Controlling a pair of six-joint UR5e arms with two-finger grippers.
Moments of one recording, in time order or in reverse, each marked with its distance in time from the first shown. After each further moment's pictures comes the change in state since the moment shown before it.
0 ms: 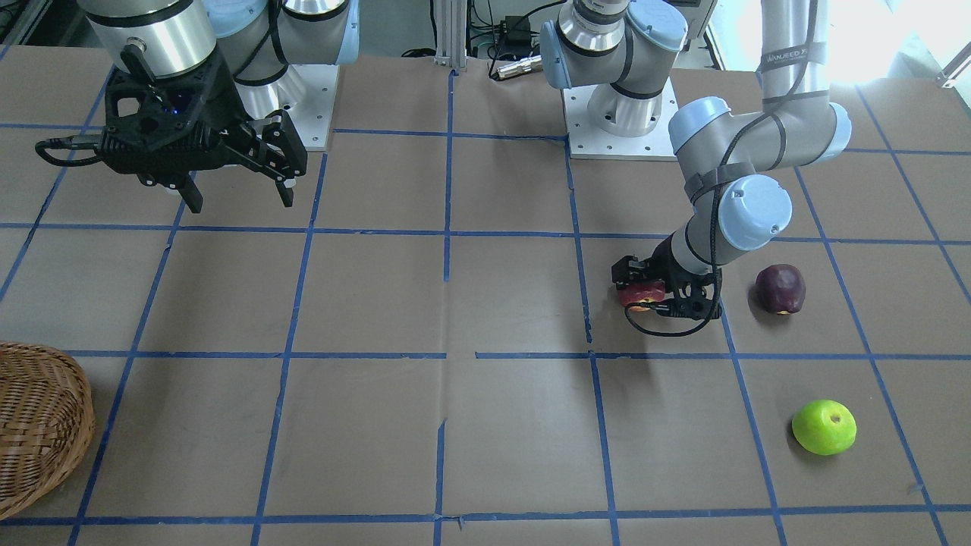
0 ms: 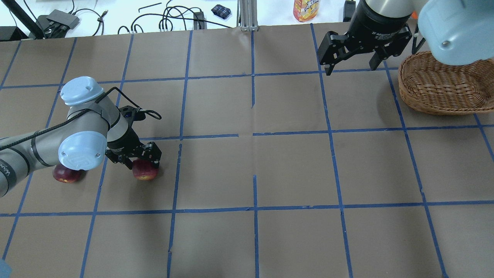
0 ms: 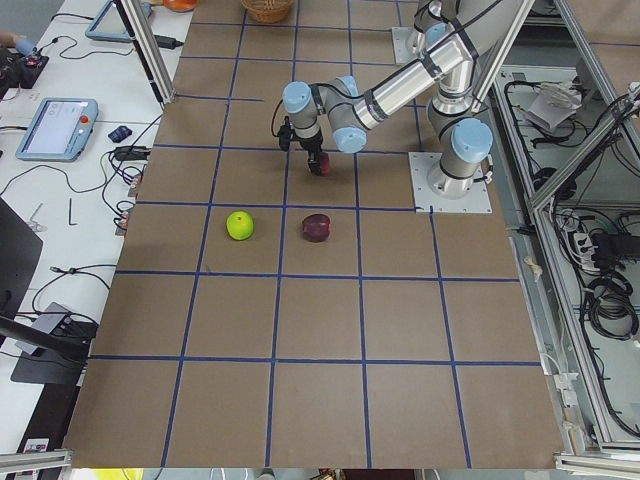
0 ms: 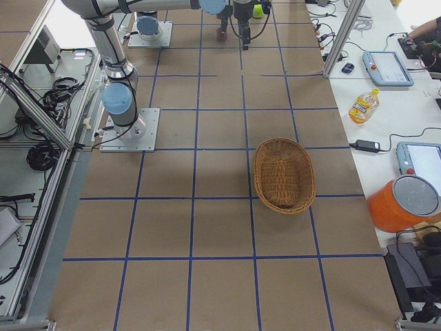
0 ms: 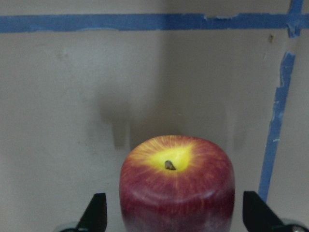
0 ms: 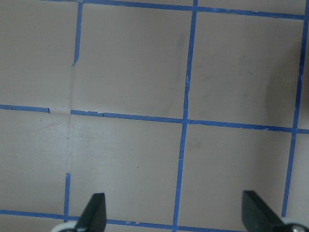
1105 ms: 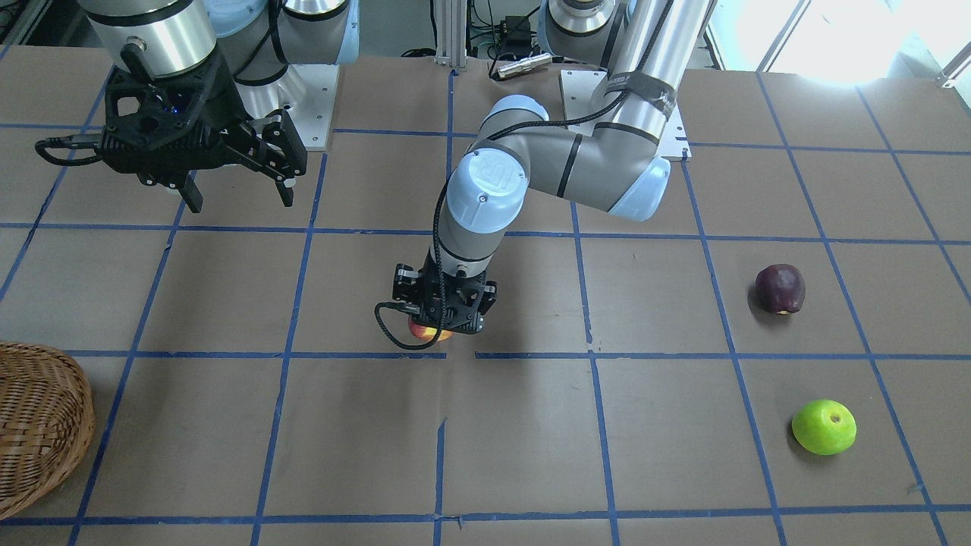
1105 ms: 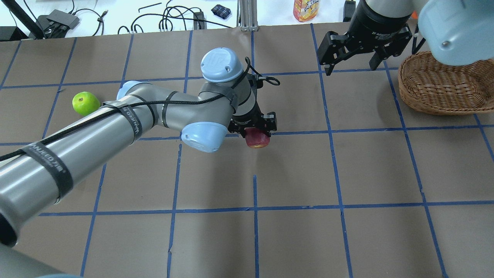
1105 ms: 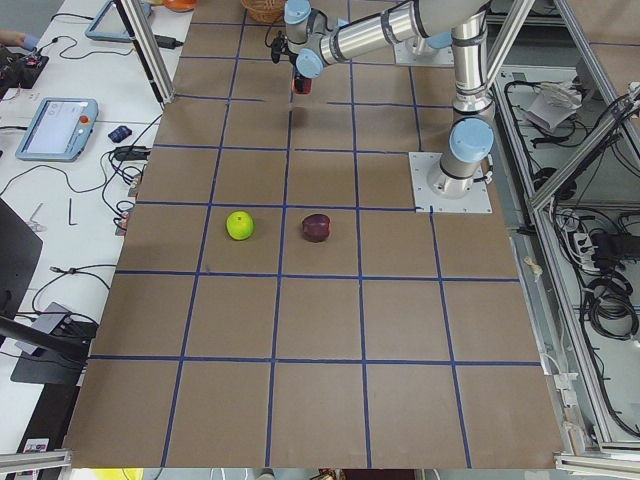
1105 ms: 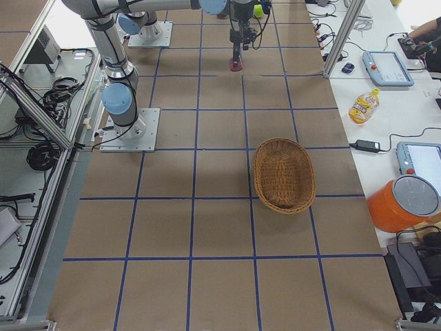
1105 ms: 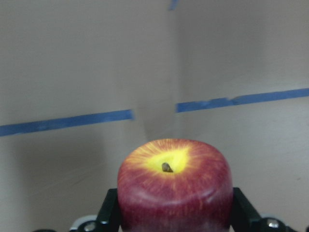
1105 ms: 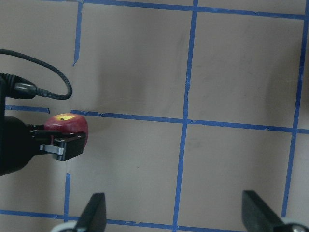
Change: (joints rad) left arm -0.592 -0.238 0.359 0.174 -0.166 -0.541; right arm 0.000 0.000 0.000 0.000 0.000 0.000
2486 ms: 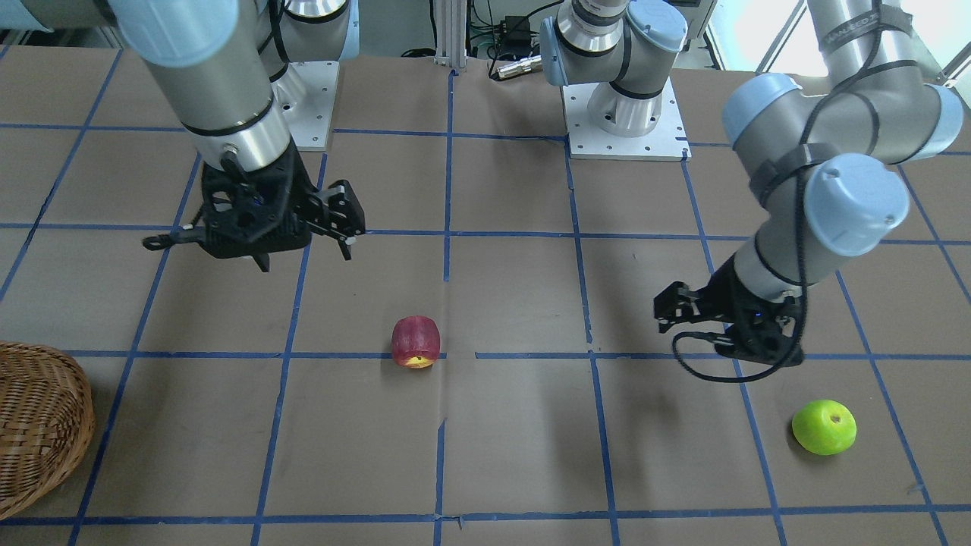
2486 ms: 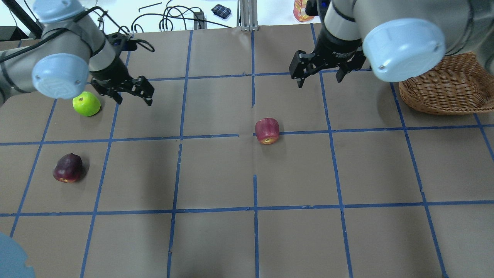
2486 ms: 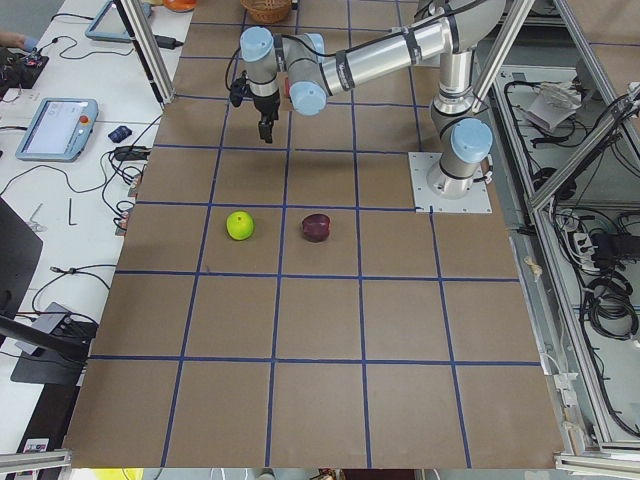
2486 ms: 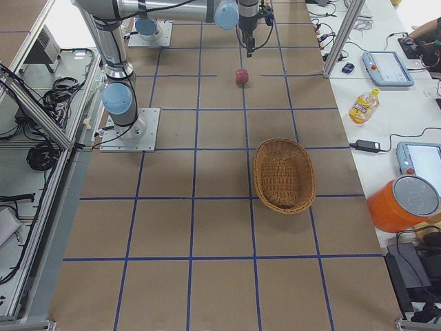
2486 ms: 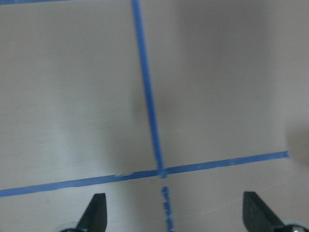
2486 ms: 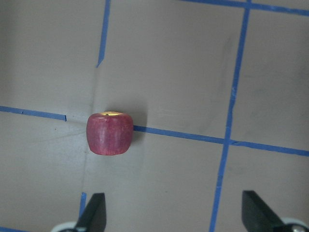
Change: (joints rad) left arm 0.618 0.198 0.028 -0.367 0.170 0.719; right arm 0.102 0.141 0.089 -0.214 0.039 0.036
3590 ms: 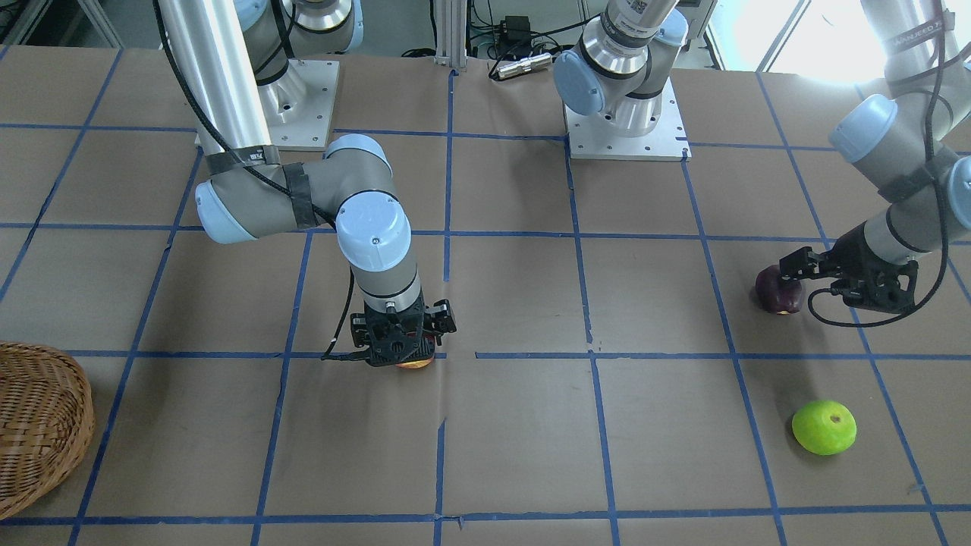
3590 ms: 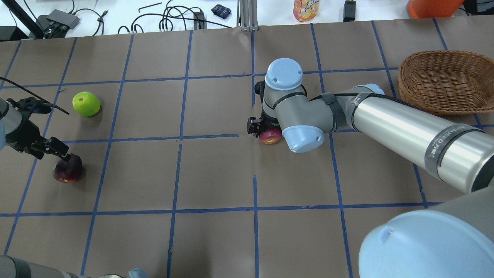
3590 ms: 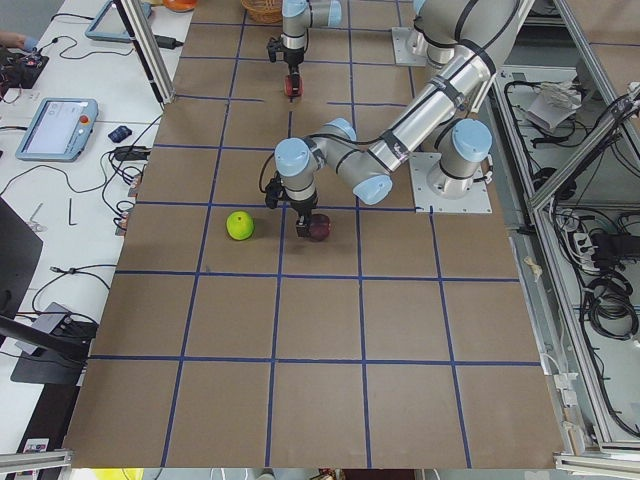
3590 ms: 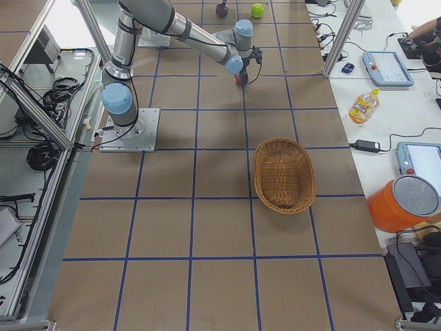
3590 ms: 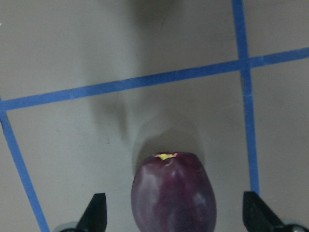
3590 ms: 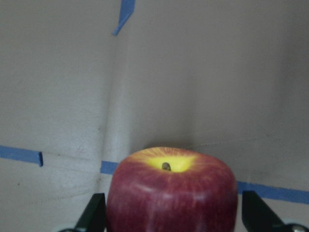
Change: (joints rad) left arm 0.427 -0.005 -0.252 0.186 0.083 0.359; right arm 0.135 0.336 0.209 -0.526 -0.011 0.153
